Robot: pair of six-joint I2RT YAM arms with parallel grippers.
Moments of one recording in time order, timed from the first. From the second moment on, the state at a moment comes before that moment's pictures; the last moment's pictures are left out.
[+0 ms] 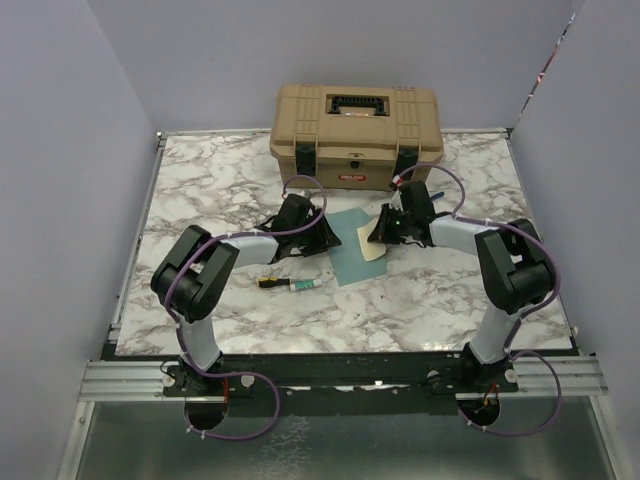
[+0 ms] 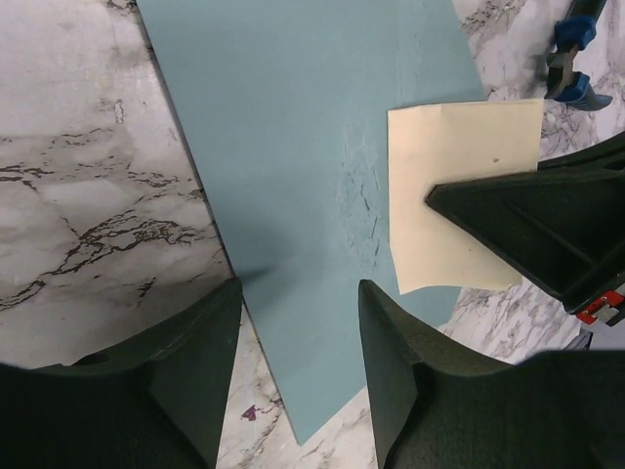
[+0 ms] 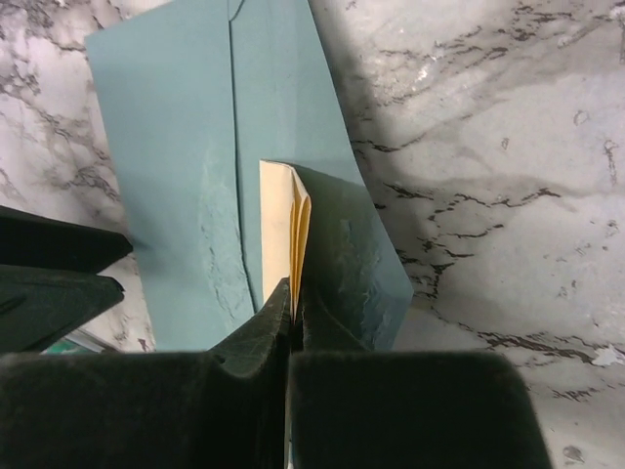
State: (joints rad) left arm -0.56 1.81 0.93 0.17 0.22 -0.85; right arm 0.36 1.80 0.97 -0.01 -0.31 0.44
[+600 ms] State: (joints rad) left arm -0.56 1.83 0.93 0.18 0.24 -0.85; right arm 0.37 1.87 0.98 0.08 -0.39 0.49
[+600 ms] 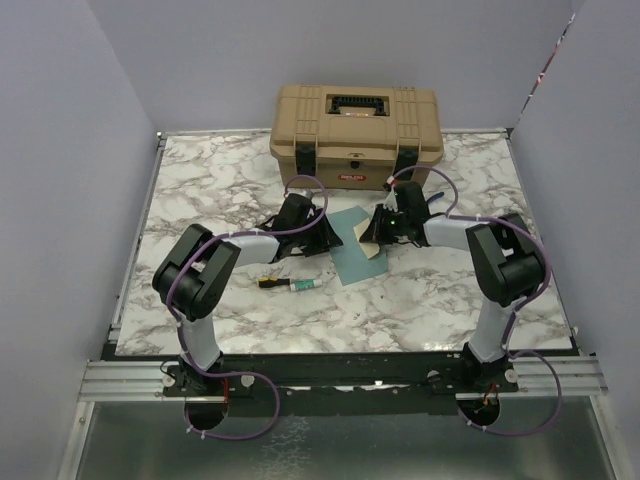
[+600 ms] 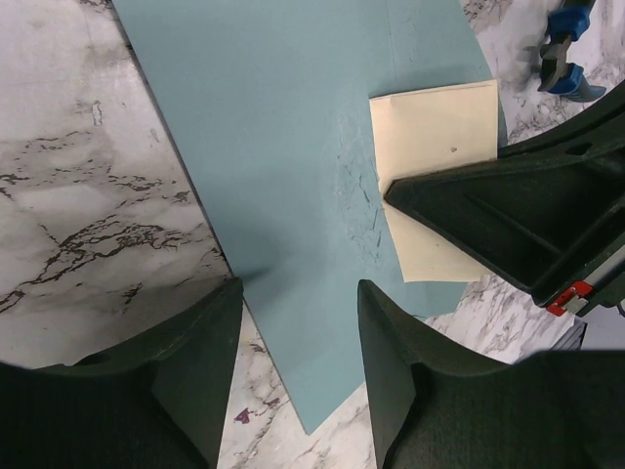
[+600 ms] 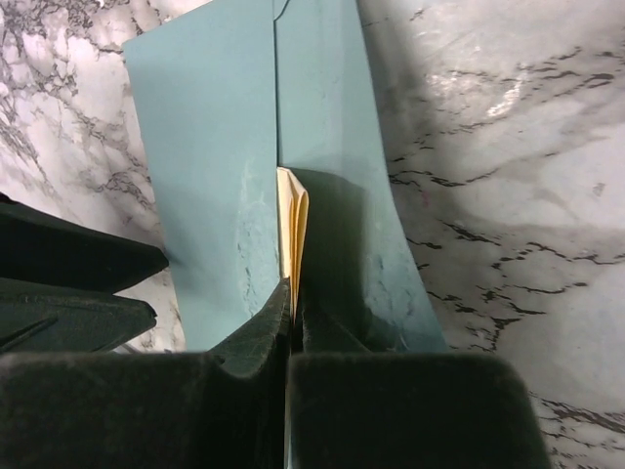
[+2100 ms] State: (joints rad) left arm -0.56 1.83 0.93 0.18 0.24 -0.82; right arm 0.39 1.82 0.99 0.00 -0.33 0.58
